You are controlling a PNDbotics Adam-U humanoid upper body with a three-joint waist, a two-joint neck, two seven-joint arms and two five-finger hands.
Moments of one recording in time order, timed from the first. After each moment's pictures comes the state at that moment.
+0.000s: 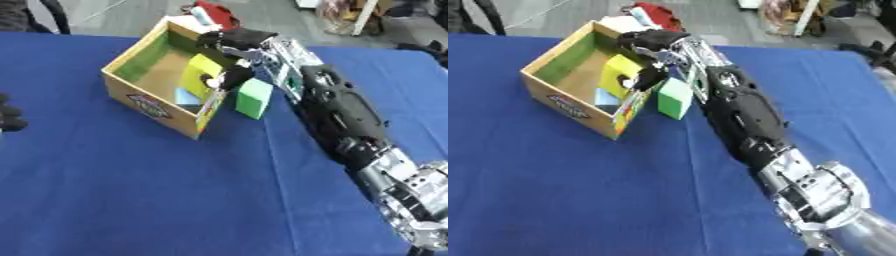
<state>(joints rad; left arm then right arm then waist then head) -0.18 0.30 0.01 -1.82 -0.09 -0.09 0.04 -1.10 -0.20 0.20 -0.86 1.10 -0.40 0.41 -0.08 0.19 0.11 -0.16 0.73</state>
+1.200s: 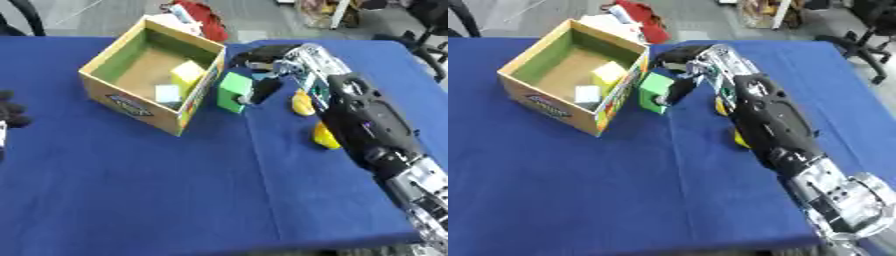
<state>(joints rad) -0.15 0.29 0.02 -1.82 -0.09 -0.09 0.05 -0.99 -0.26 0.22 -0.88 1.15 -0.29 0.57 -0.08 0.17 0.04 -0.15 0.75</state>
